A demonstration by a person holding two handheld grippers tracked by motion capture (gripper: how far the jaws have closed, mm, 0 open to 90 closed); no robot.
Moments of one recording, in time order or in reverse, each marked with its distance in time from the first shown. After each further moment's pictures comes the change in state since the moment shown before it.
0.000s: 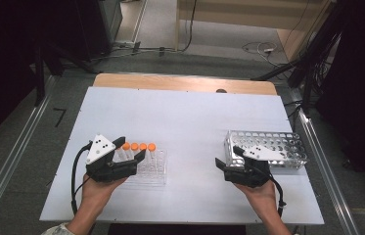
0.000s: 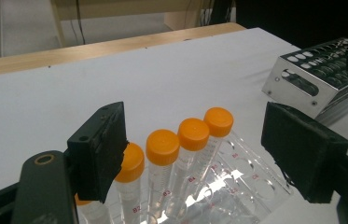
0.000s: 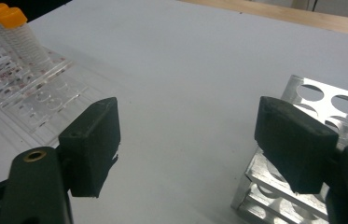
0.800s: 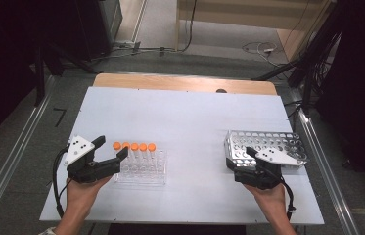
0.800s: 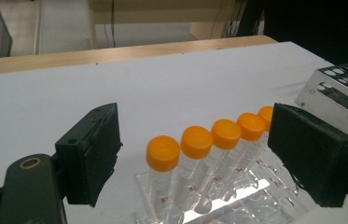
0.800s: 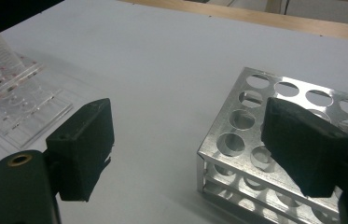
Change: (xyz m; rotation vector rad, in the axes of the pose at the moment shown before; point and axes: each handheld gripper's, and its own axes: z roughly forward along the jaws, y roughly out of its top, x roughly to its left) left arm 0.028 -0.007 -0.024 -0.042 0.102 -0.059; right arm -0.016 -0.008 -0.018 -0.029 -0.070 0.028
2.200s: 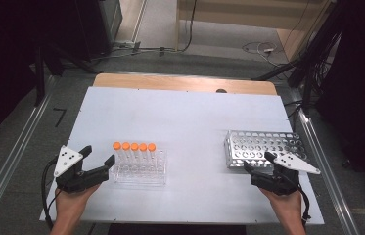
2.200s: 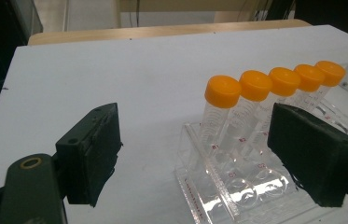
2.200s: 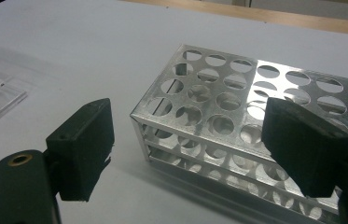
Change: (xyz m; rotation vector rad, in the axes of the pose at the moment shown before) left arm 0.020 -0.031 -0.013 0.028 0.092 -0.009; right arm -0.028 -0.019 -0.025 0.002 -0.110 0.026
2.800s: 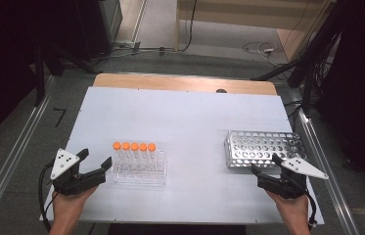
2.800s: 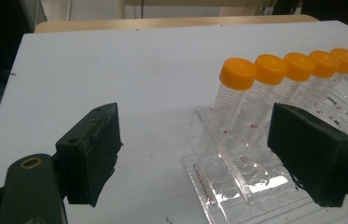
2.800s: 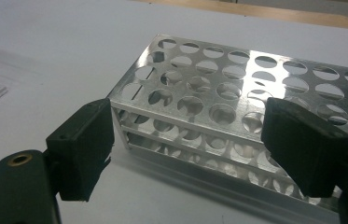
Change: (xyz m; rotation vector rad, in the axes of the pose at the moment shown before) left arm 0.007 -0.009 -0.002 0.022 0.013 -0.023; right arm -0.013 -0.011 -0.010 -0.001 -0.043 0.019
